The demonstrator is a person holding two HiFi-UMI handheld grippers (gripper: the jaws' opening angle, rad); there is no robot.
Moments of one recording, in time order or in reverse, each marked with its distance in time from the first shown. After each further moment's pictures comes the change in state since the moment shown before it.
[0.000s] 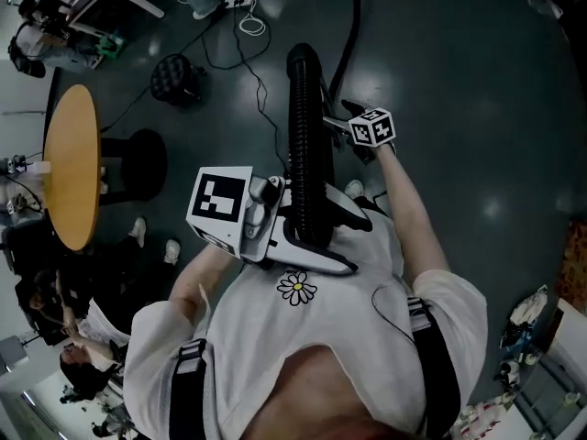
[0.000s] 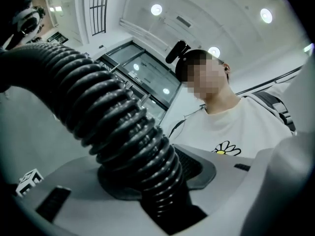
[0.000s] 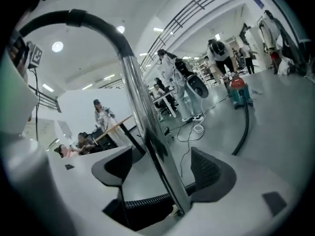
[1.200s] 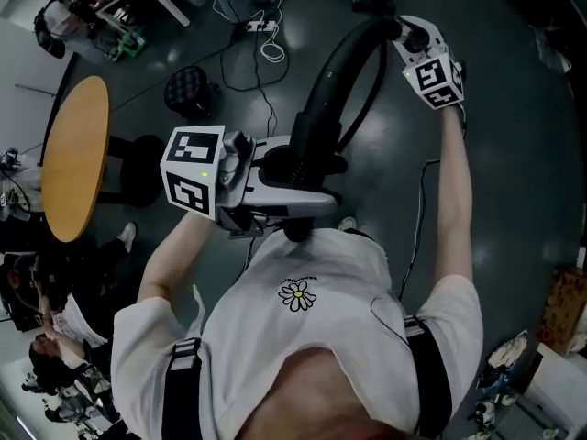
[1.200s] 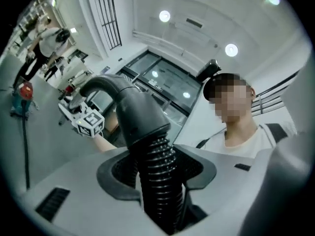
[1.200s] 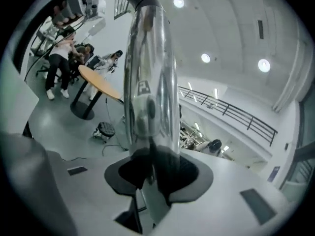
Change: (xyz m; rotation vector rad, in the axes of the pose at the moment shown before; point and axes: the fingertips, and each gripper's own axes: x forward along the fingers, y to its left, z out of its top) left arm -0.081 0.045 0.070 -0.044 -0.049 0.266; right arm -0.144 -0.009 0.372 -1.164 -0.224 -0.494
